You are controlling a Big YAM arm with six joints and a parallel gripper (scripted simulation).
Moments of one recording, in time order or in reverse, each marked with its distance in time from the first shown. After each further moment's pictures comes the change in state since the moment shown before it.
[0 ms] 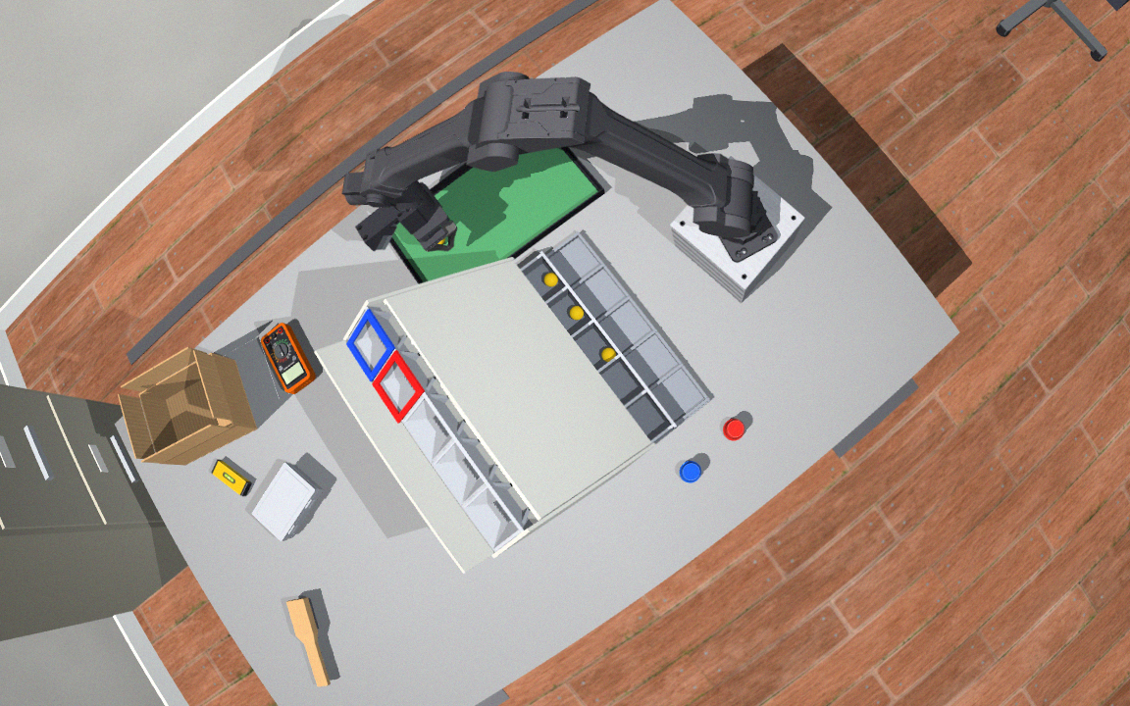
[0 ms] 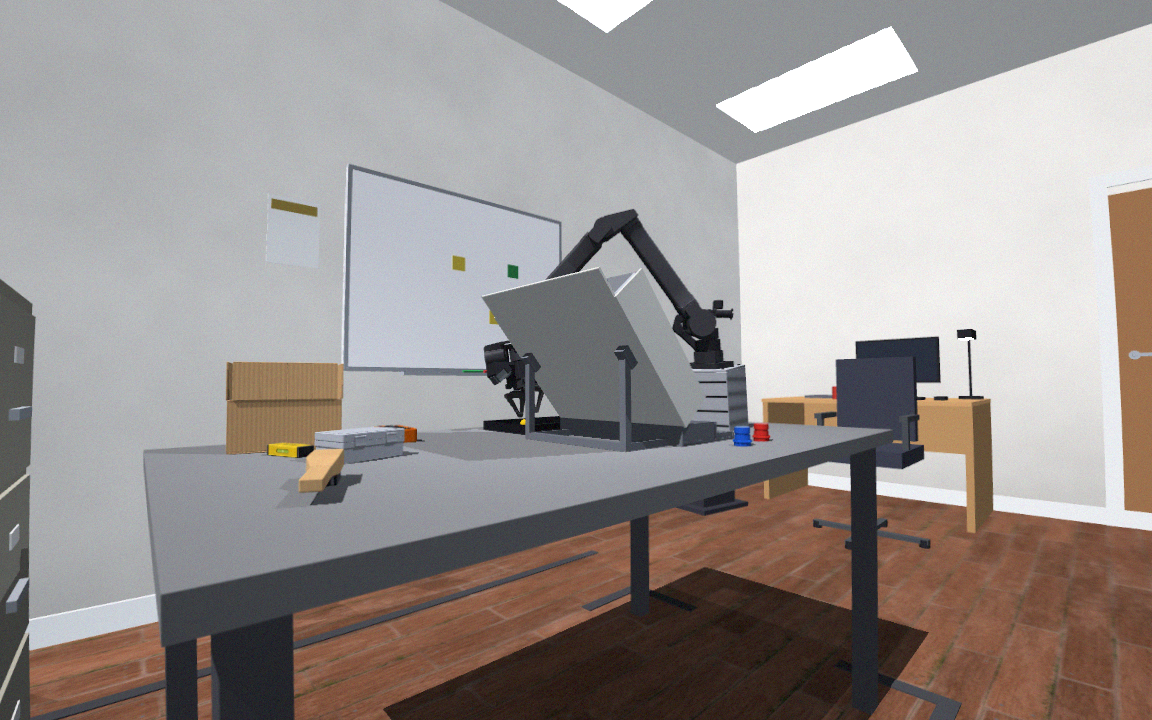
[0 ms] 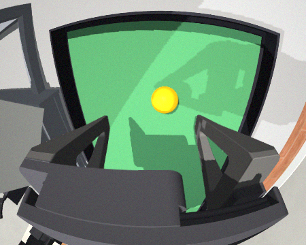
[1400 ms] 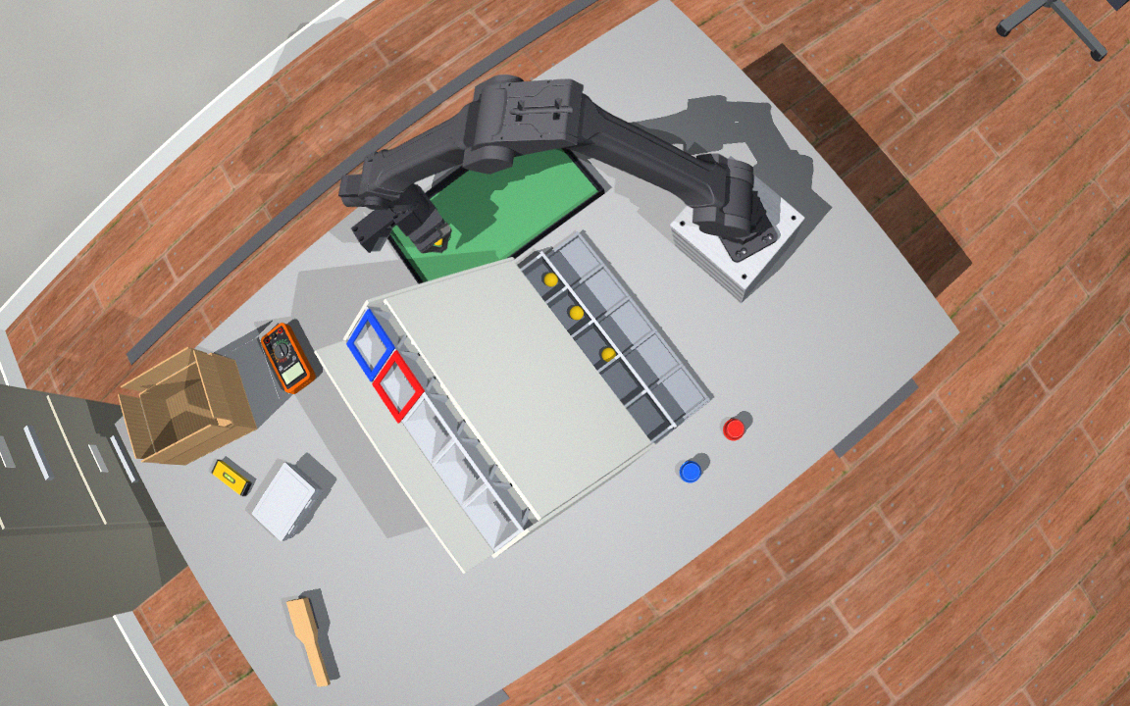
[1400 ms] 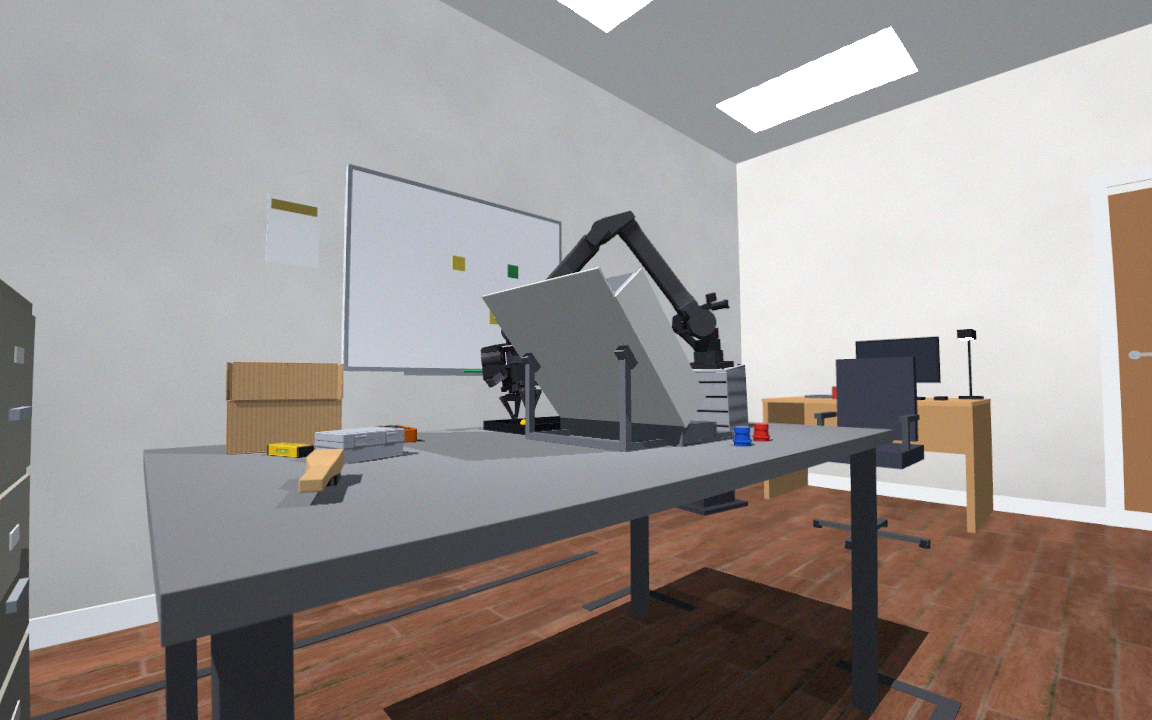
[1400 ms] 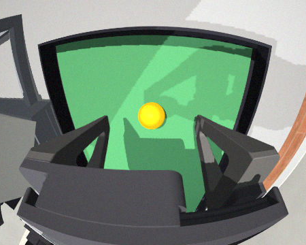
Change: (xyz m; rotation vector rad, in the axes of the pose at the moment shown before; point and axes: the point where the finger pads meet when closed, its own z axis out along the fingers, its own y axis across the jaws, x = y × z) arm -0.012 -0.012 0.007 0.025 -0.025 -0.008
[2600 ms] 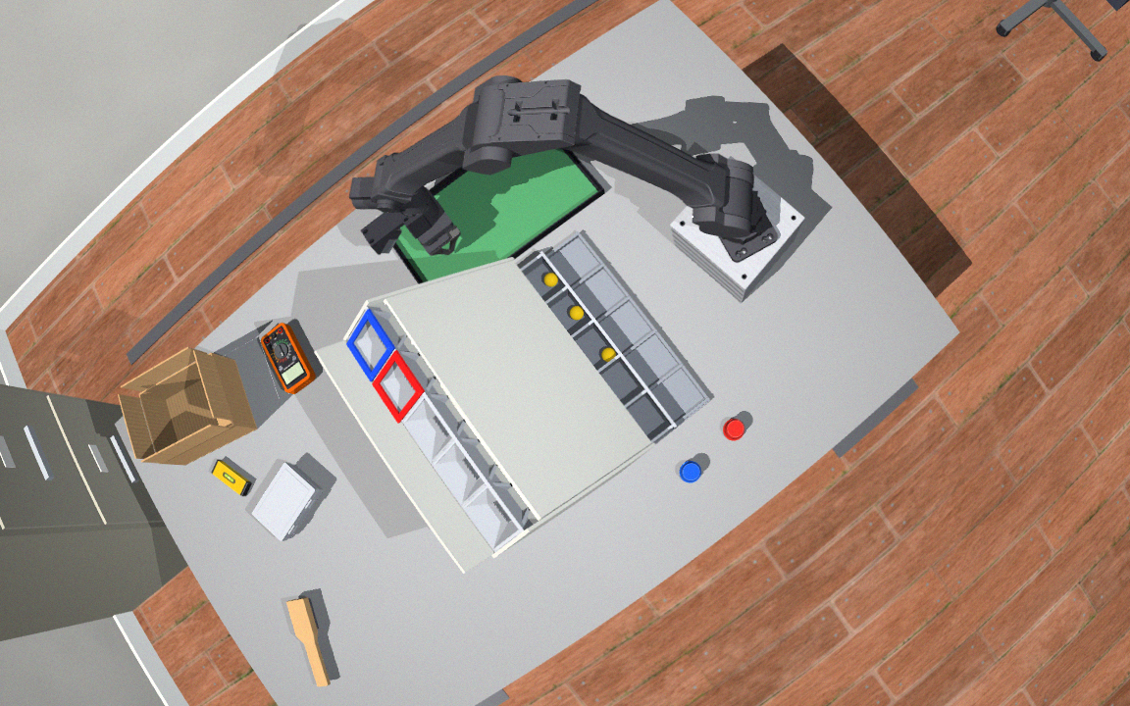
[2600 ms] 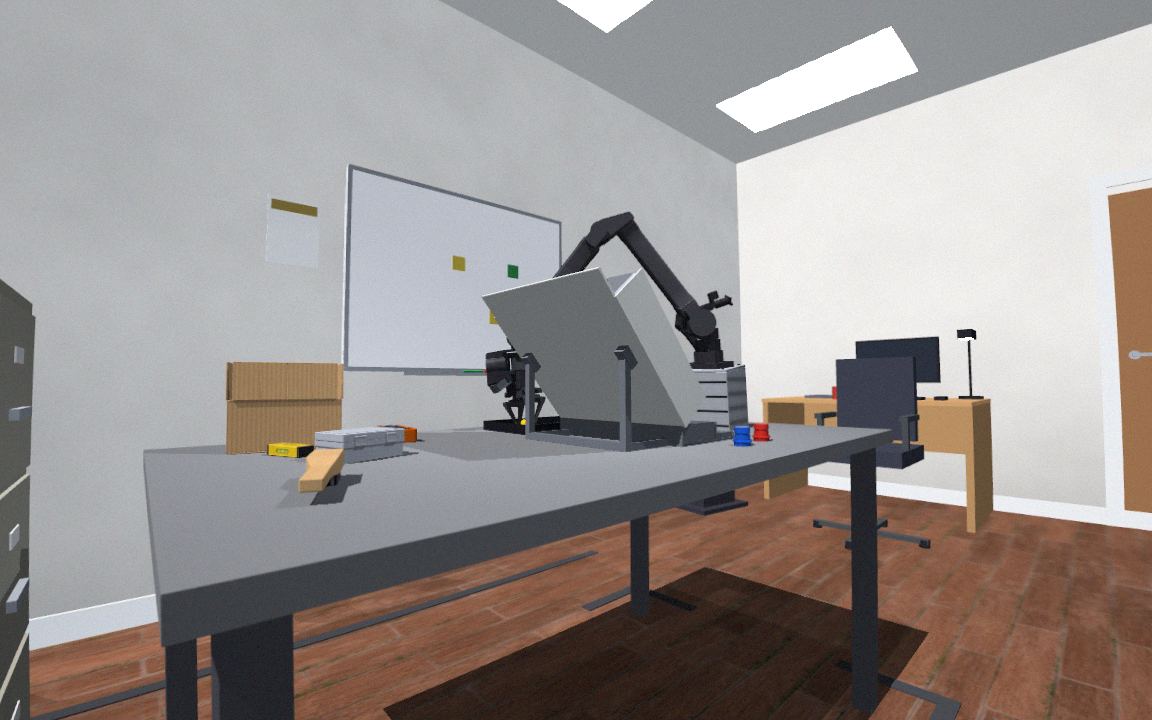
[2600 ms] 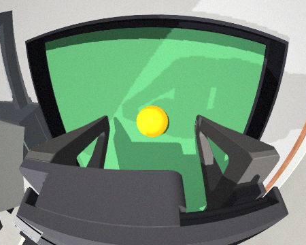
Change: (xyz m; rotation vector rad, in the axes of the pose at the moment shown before) arm 0.008 0.001 0.019 0.019 -0.020 -0.007
